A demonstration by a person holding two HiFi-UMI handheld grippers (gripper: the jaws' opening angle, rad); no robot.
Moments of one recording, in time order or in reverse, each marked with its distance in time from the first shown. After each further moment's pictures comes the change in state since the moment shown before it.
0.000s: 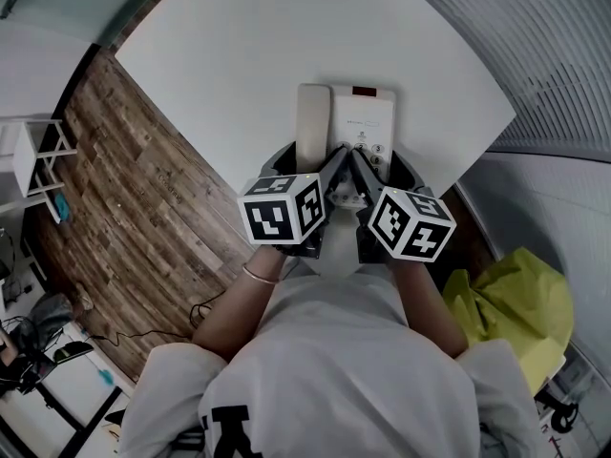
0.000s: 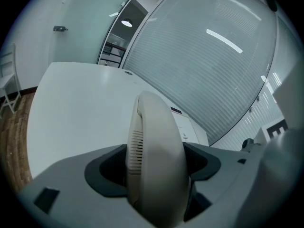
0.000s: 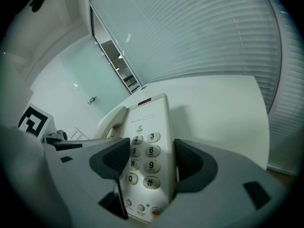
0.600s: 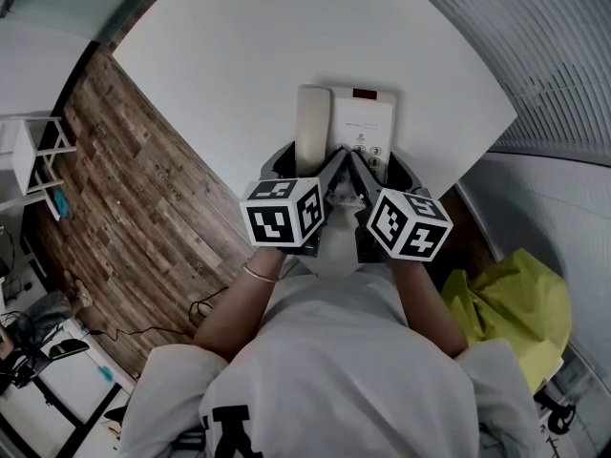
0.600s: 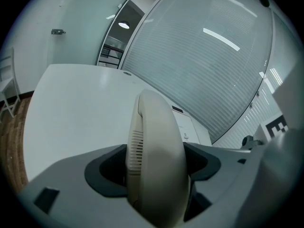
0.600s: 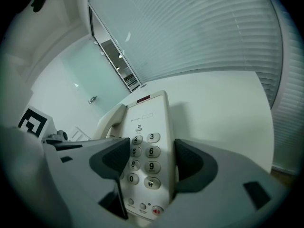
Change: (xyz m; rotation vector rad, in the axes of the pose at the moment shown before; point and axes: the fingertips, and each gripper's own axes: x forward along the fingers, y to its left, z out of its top) left arm 0.008 0.006 -0.003 0.032 -0.014 0.005; right arm 0.010 -0.005 -0.006 0.007 0.015 0.013
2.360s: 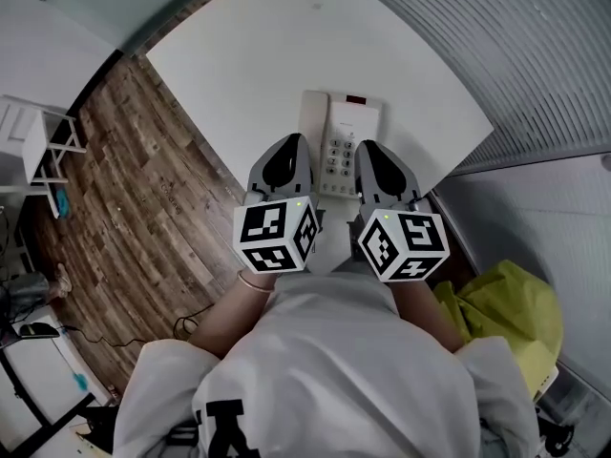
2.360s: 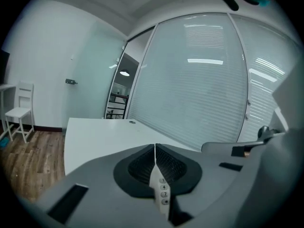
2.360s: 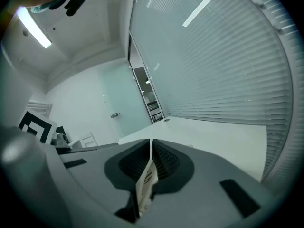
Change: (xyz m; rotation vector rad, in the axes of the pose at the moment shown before) left arm -0.113 -0.043 0.066 0.147 -0.498 0.153; right arm -0.097 0.074 0.072 -0.263 -0.367 0.171
